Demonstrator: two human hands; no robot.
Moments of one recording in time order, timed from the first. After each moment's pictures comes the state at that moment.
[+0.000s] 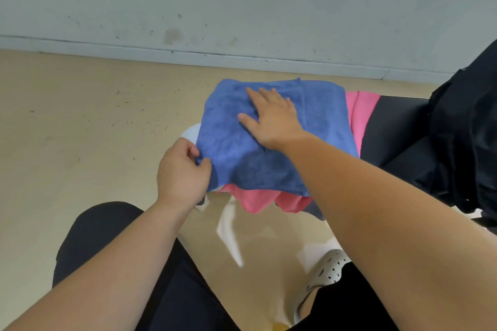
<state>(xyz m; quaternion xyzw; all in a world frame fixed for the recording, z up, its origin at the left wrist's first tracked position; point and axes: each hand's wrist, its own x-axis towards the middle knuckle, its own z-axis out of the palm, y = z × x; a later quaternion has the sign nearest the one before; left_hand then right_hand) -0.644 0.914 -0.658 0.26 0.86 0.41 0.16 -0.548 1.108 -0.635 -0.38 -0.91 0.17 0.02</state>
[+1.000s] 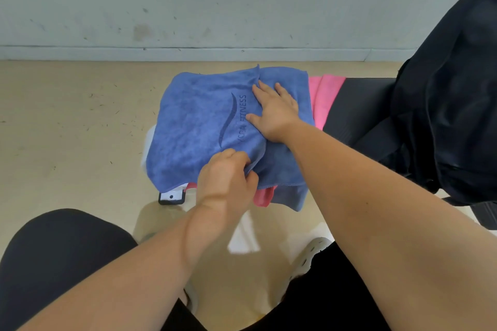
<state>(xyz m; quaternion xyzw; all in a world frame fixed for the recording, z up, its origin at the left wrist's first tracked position) -0.518 0.983 -0.658 0.50 0.83 0.22 0.12 -0.470 1.167 -0.648 -0.42 -0.88 0.21 0.00</state>
